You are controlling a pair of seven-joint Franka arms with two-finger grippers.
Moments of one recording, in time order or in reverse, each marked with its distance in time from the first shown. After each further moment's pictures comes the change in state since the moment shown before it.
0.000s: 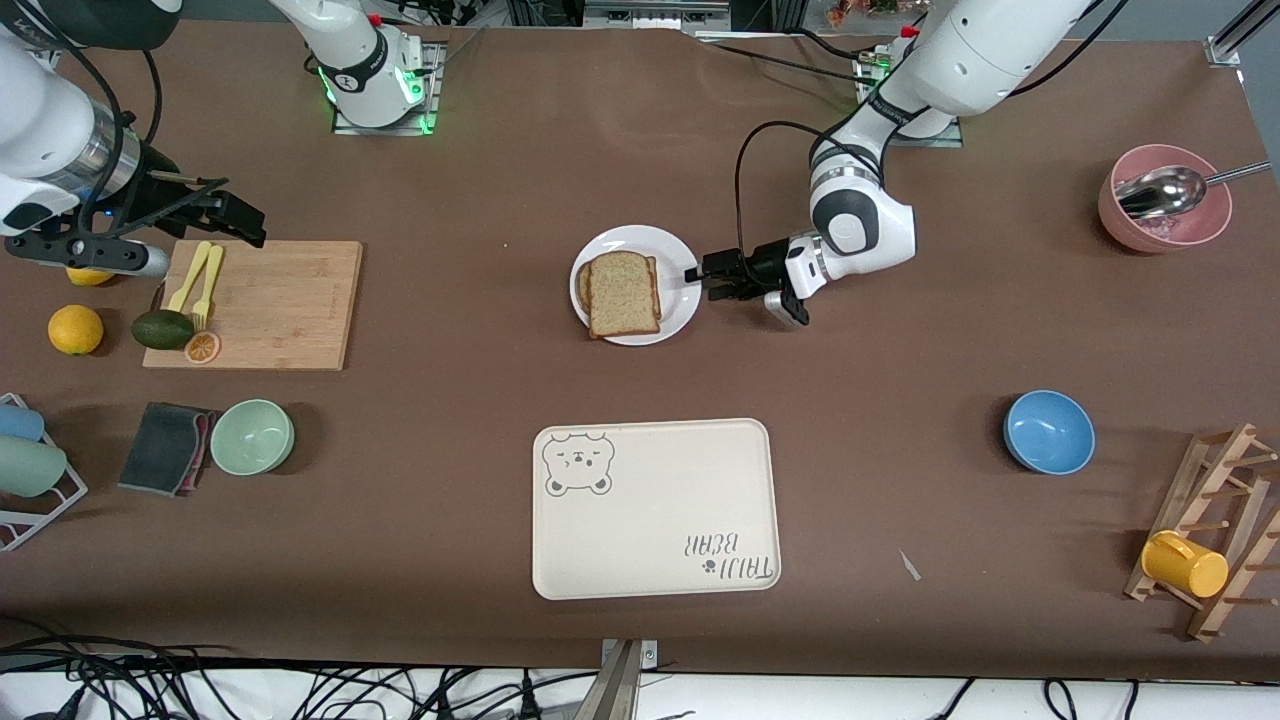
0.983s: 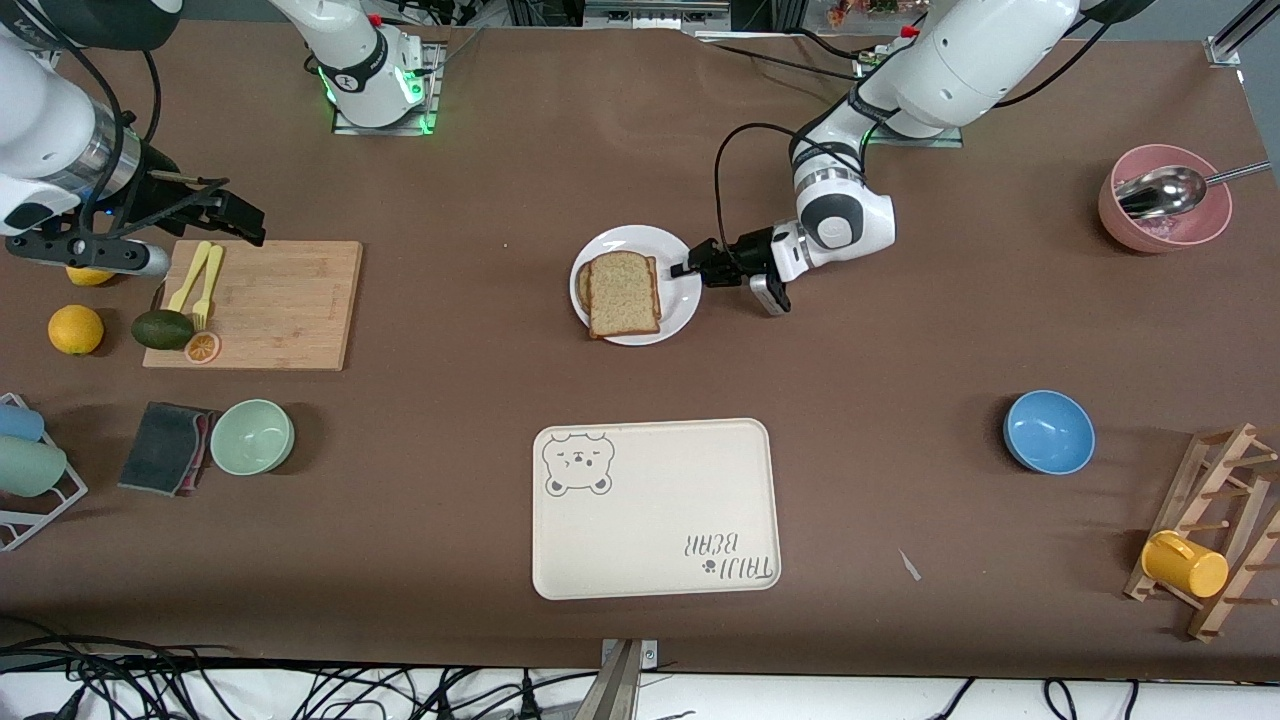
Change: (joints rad) left arm -0.008 0.074 -0.025 -0.010 -0.163 -0.041 0.257; right arm 0.000 0.000 0.000 0.000 -0.004 -0.003 0.000
